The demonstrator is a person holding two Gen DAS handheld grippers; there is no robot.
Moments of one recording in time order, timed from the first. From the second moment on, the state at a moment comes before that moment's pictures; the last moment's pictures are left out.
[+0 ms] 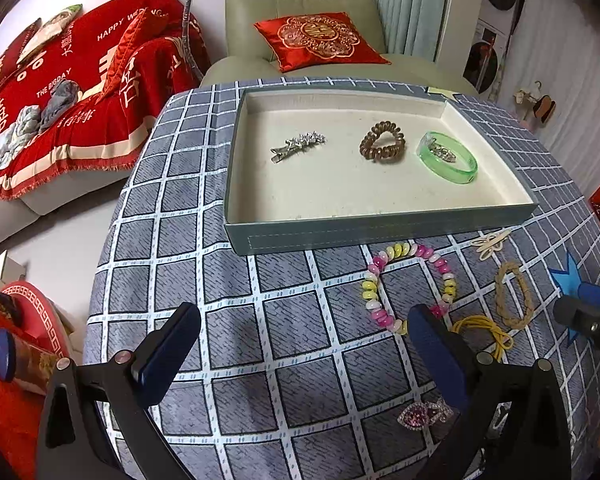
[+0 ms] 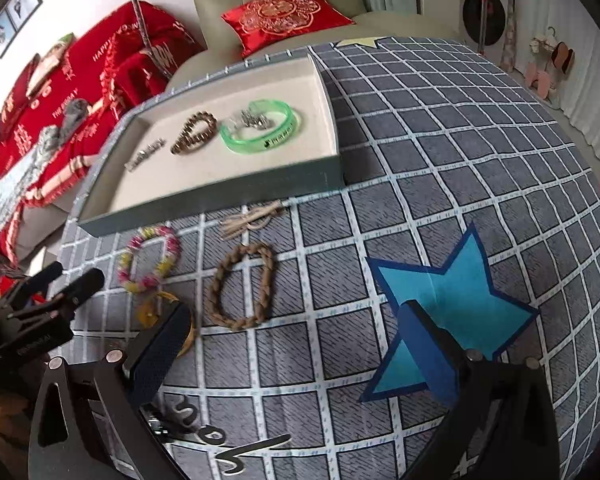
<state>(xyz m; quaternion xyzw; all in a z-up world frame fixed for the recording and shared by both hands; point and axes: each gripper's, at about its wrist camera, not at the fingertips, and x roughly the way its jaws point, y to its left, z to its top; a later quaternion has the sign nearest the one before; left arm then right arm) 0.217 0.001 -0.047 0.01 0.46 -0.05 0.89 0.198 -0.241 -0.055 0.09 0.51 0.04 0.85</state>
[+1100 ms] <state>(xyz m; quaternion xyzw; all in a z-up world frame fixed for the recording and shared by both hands) 0.231 -0.038 -0.061 0.04 0.48 -0.09 0.87 0.209 -0.197 -0.066 -0.04 0.52 0.05 0.85</state>
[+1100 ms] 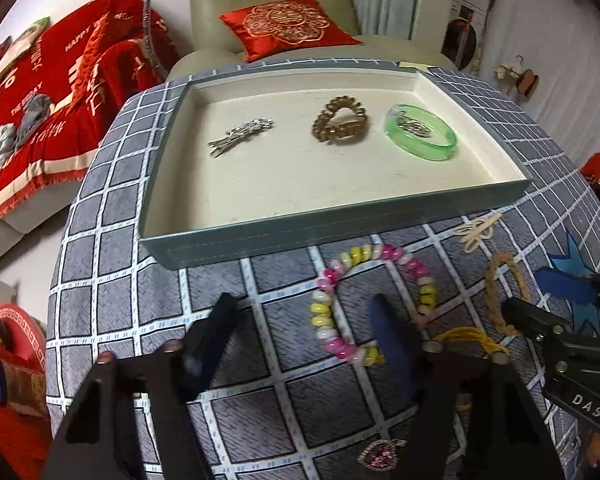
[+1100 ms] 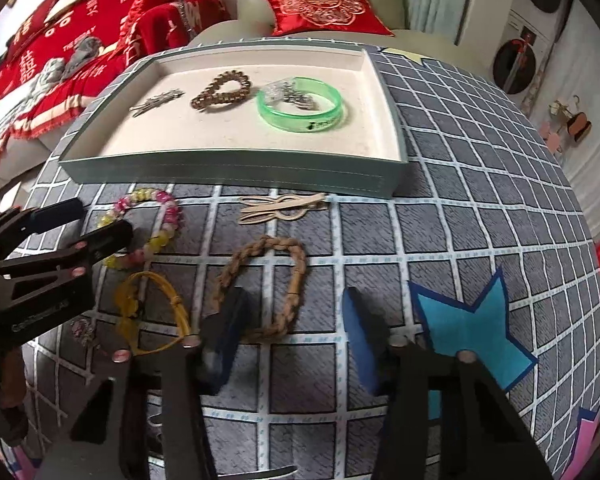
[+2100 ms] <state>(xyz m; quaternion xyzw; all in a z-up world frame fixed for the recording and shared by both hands) 0.213 -0.008 0.005 -0.03 0.42 -0.15 0.89 0.198 -0.225 -0.004 0.03 0.46 0.07 0.89</state>
